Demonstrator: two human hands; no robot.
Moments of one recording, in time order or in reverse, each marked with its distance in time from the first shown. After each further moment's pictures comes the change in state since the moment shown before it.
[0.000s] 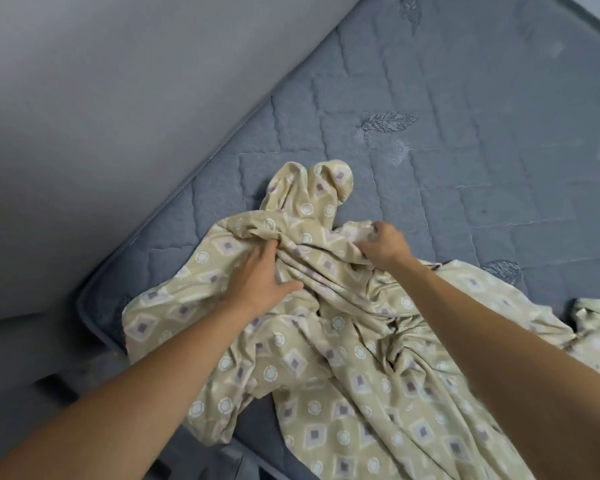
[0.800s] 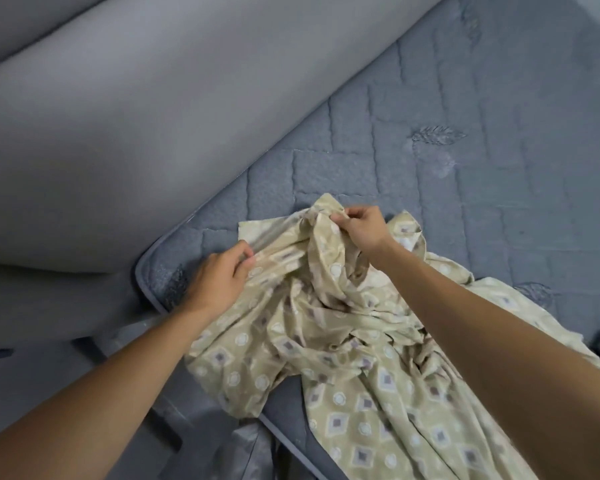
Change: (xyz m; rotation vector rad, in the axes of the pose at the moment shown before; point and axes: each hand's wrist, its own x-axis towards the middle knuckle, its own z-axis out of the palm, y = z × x) left_hand -0.066 -0.114 -0.056 -0.169 0.295 0.040; right_hand -0.040 -0.113 0.059 0.521 -0.142 -0.197
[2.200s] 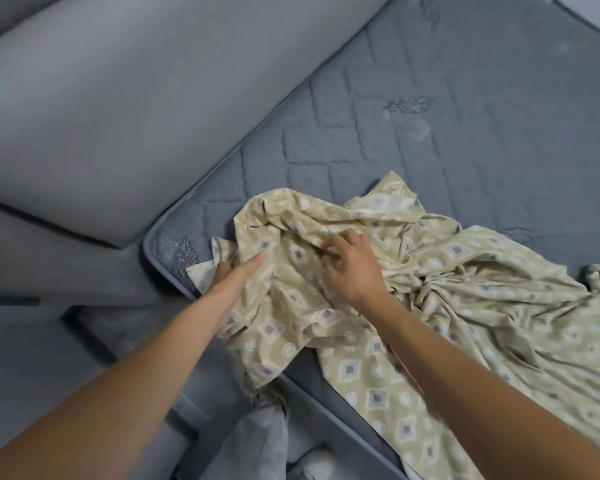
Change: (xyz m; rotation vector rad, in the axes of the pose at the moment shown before) left_hand -0.077 -0.008 0.035 -0.818 -0.147 -0.725; right_hand -0.152 0.101 0.032 -0.699 0.171 -0.472
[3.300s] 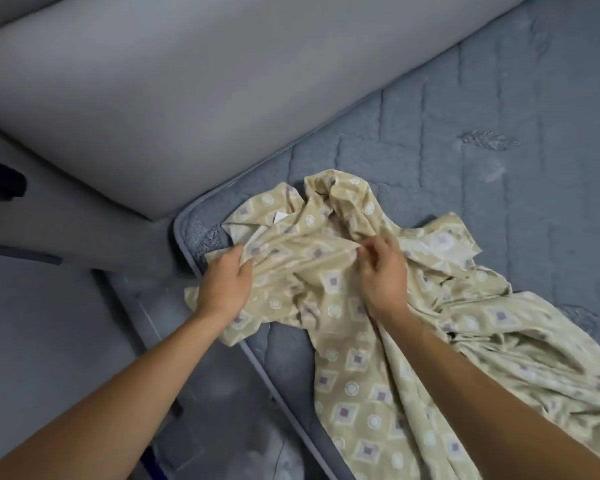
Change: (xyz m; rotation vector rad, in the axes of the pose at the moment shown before) left_hand 0.011 -0.014 -0.020 0.523 0.420 0.573; right_hand 0.066 0.017 0.015 0.311 0.118 -0.010
